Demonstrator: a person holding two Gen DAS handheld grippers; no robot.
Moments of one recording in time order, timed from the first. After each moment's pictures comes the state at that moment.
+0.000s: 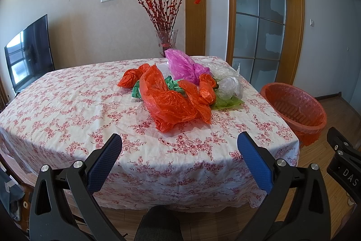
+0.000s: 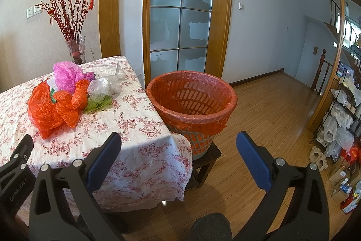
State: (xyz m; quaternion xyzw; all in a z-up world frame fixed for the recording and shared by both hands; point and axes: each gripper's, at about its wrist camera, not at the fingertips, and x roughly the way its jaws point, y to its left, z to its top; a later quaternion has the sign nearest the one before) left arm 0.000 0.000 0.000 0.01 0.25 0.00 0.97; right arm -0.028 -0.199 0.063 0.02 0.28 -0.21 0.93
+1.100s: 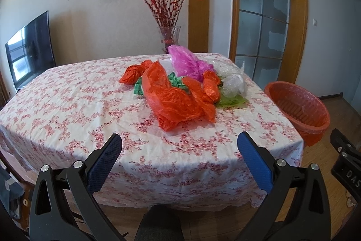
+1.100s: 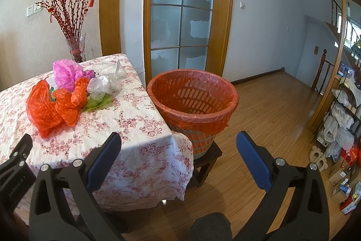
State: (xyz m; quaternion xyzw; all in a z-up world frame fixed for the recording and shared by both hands) left arm 0.007 0.005 -0.002 0.00 0.27 0.01 0.96; right arm -0.022 -0.200 0.060 0.02 0.29 -0.21 0.93
